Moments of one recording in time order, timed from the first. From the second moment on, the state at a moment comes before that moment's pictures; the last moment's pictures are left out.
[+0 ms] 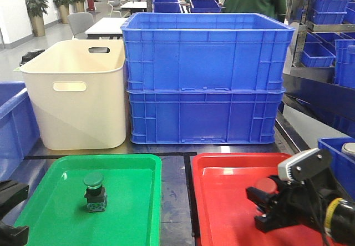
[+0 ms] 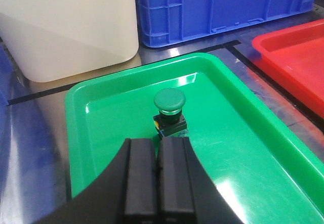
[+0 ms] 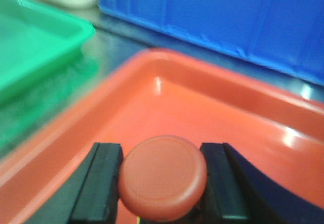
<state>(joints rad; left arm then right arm) -0.32 0.90 -0.70 0.08 0.26 -0.06 0.08 1.52 -0.75 -0.93 -0.51 0.66</state>
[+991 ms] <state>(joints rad) -0.32 0.90 -0.69 0.08 0.30 -0.06 0.08 1.25 -0.71 -0.86 -0.32 0.79</state>
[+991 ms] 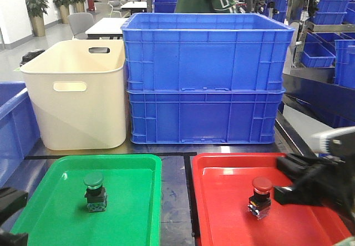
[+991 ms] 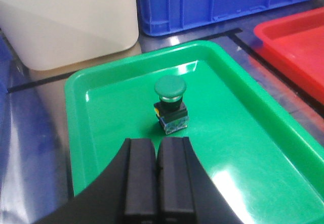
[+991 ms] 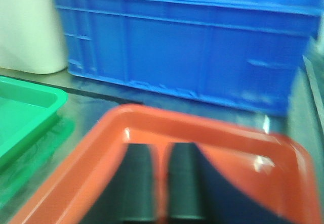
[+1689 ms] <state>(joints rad) -0.32 0.55 -0.37 0.02 0.19 -0.09 0.08 0.82 -0.40 -1.05 -0.30 0.96</state>
